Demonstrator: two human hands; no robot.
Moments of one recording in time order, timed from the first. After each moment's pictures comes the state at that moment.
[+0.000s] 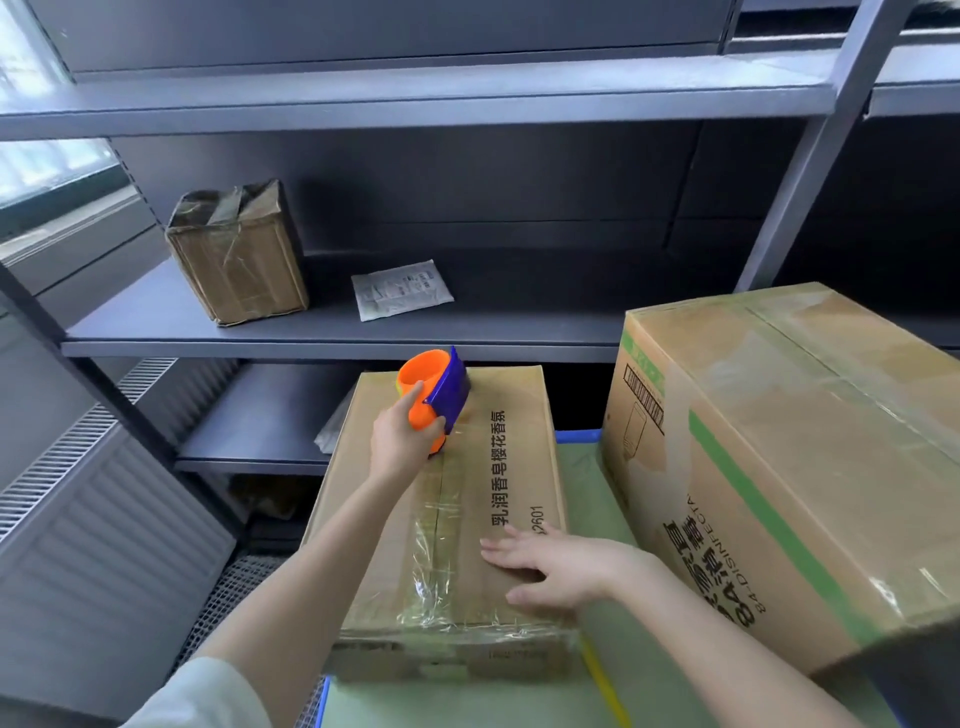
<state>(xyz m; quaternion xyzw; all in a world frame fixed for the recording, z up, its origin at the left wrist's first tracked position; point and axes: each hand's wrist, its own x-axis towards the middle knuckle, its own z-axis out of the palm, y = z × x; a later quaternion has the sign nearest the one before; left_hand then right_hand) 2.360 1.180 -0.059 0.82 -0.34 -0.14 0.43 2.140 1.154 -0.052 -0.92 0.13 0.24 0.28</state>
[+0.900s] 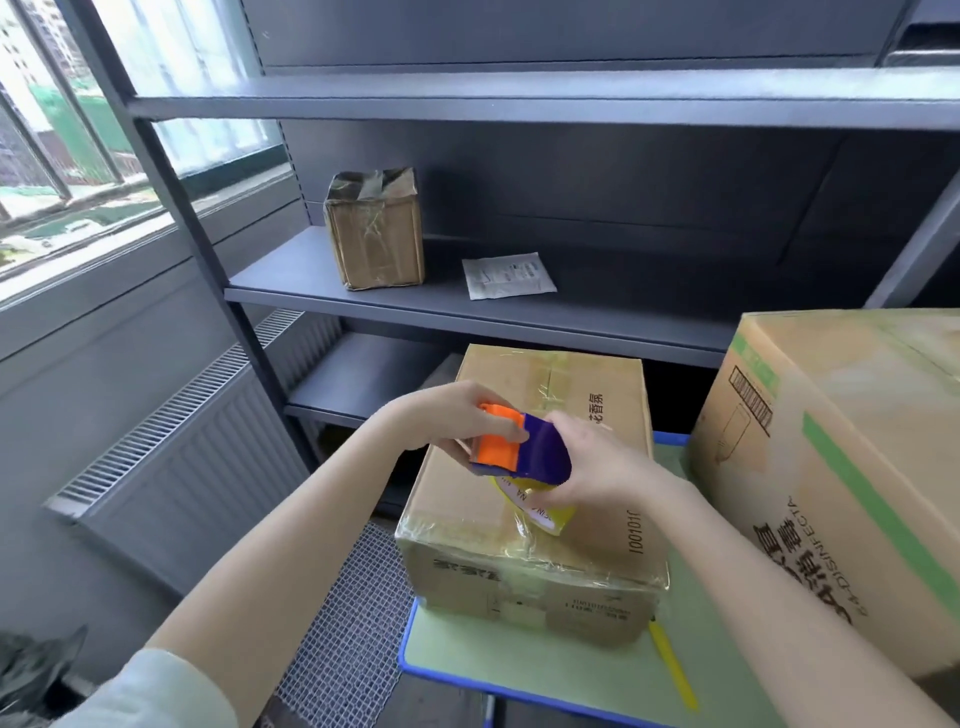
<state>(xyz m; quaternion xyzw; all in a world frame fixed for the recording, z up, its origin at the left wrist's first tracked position) 2.370 1.294 0.045 0.74 -0.43 -0.45 0.27 2.203 1.192 0.008 -0.95 0.21 -0.01 0.25</state>
